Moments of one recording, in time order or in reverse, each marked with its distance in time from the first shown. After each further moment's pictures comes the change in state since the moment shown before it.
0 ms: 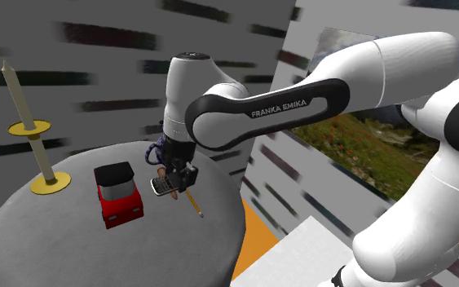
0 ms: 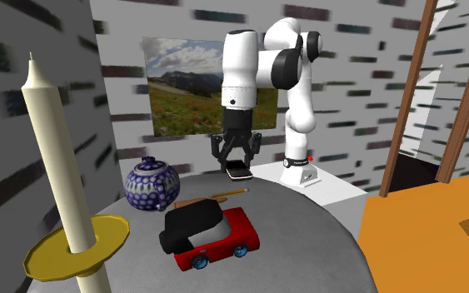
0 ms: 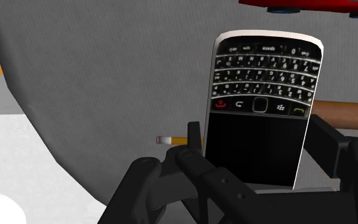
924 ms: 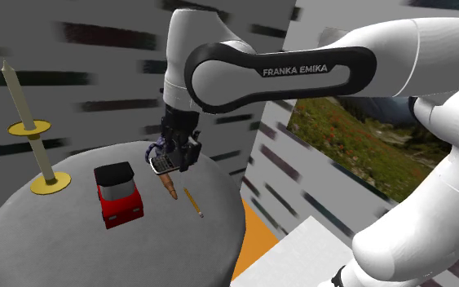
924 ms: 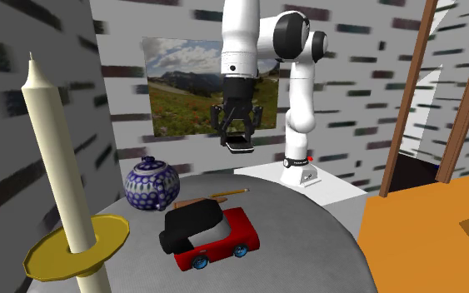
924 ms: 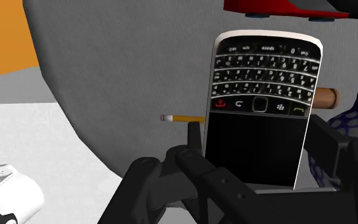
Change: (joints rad) arm -0.019 -0.069 0.004 0.149 0.073 -0.182 -0.051
